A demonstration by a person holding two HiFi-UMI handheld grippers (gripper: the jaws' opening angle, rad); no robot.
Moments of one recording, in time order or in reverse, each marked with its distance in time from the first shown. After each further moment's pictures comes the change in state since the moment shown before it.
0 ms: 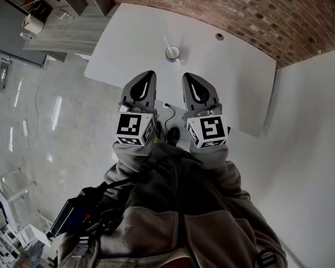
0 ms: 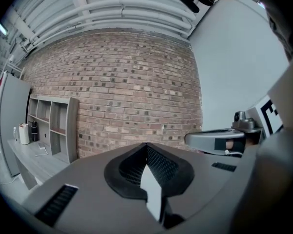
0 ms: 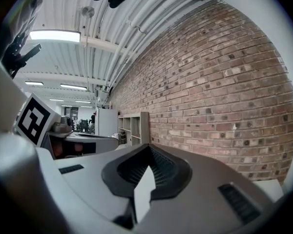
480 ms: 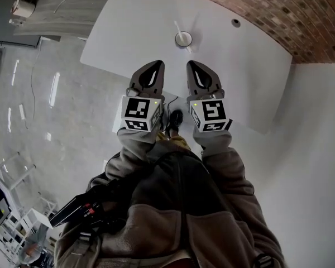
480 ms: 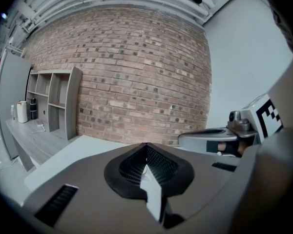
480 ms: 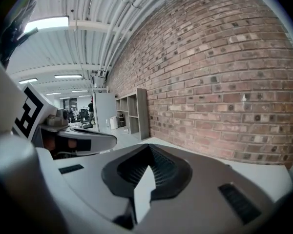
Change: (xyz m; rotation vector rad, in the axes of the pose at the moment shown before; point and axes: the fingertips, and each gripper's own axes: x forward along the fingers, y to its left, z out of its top) left arm 0.067 0.047 -0.101 -0.090 0.178 -0.006; right arm 0.088 -0.026 -0.104 0.036 0.192 0.008
